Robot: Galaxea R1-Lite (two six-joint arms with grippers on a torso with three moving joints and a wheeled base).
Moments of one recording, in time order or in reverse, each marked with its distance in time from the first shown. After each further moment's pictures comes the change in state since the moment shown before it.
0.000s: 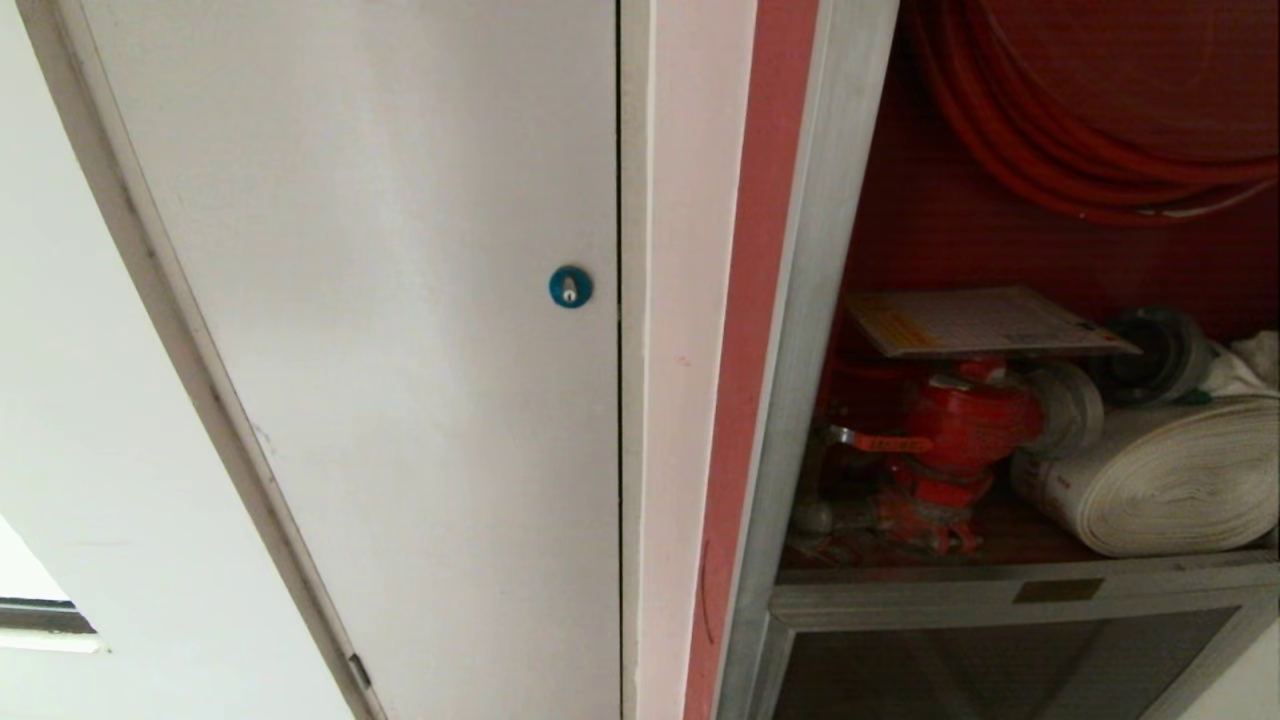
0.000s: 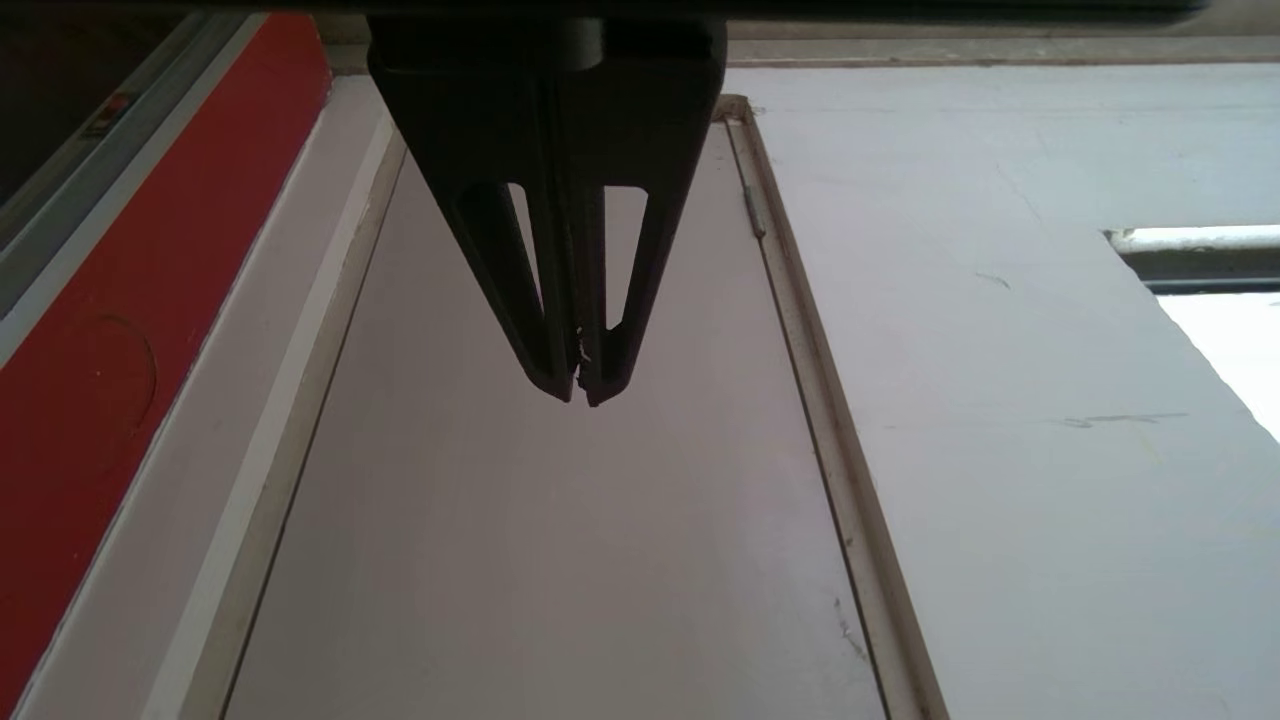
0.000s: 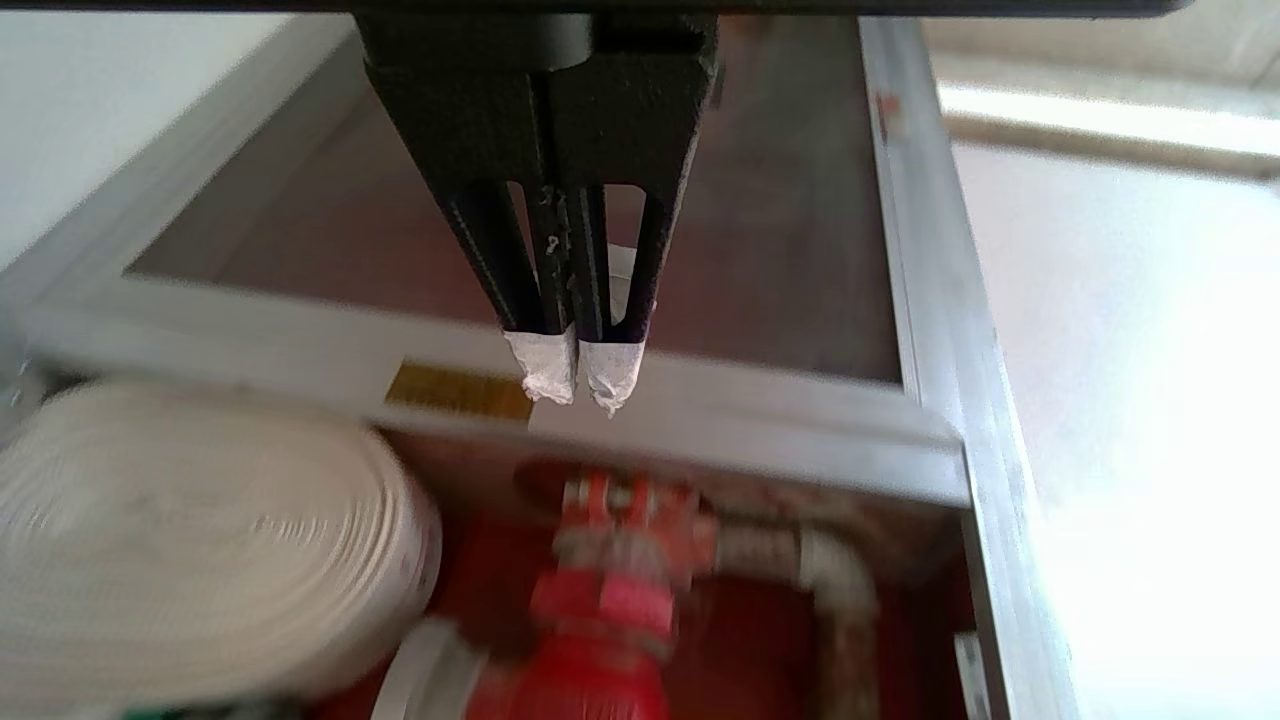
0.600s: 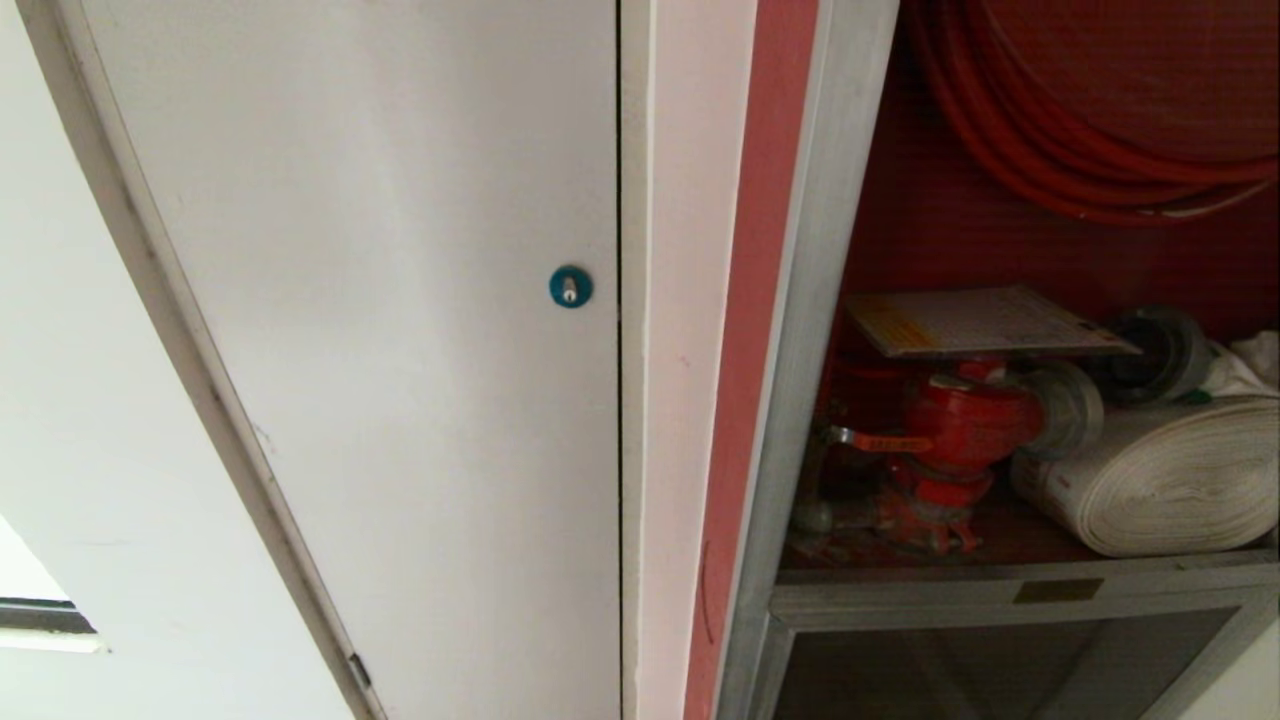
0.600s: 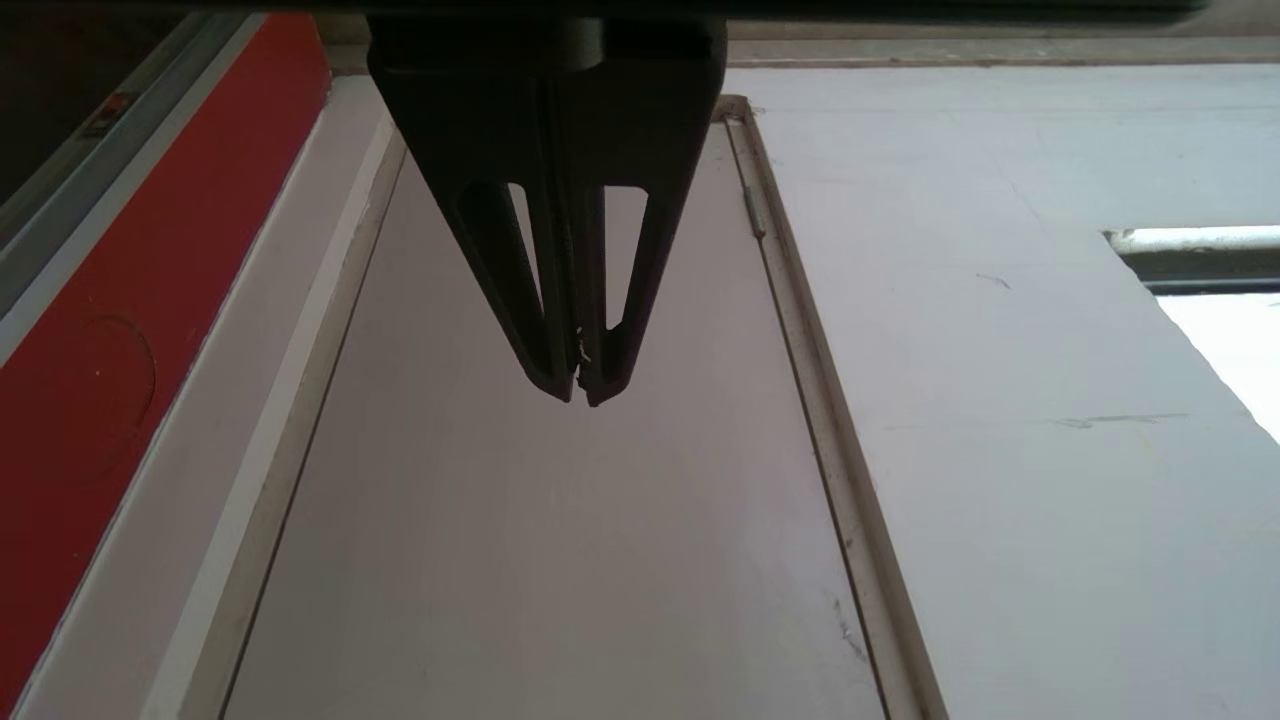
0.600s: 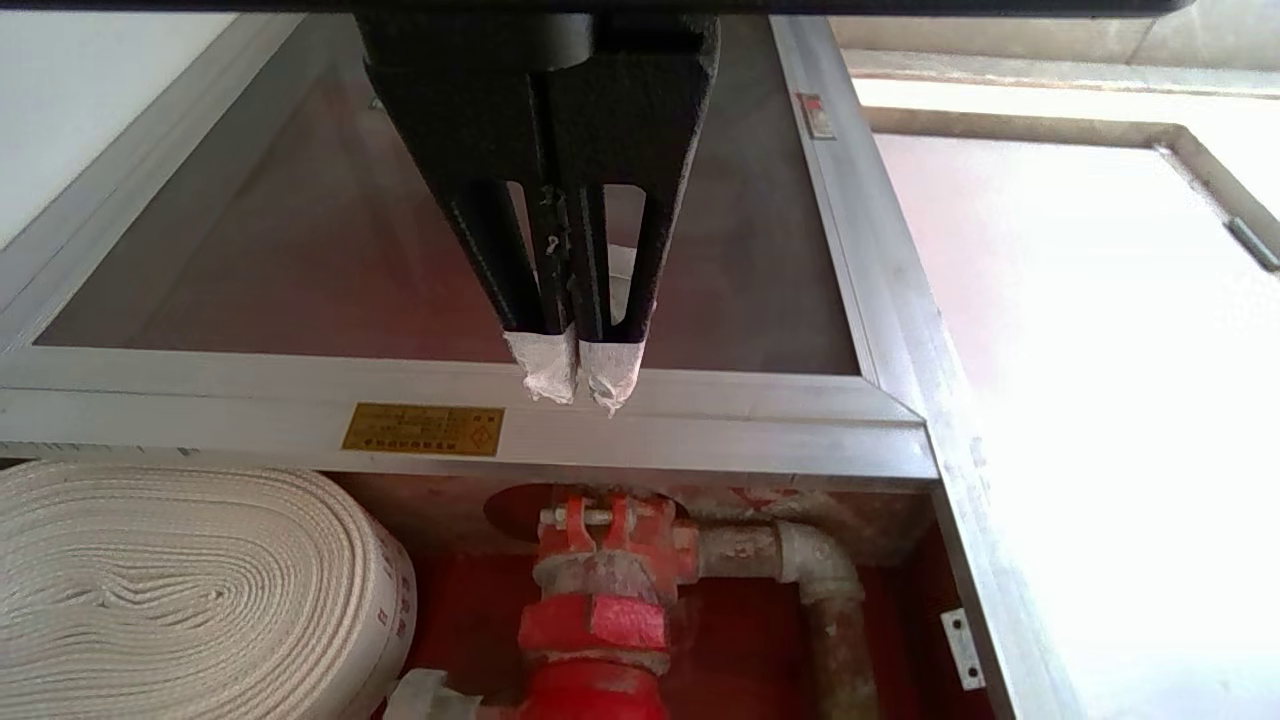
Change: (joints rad) left arm 0.000 0.000 0.000 0.000 0.000 0.000; right arm 0.000 0.000 0.003 0.001 -0.007 0.133
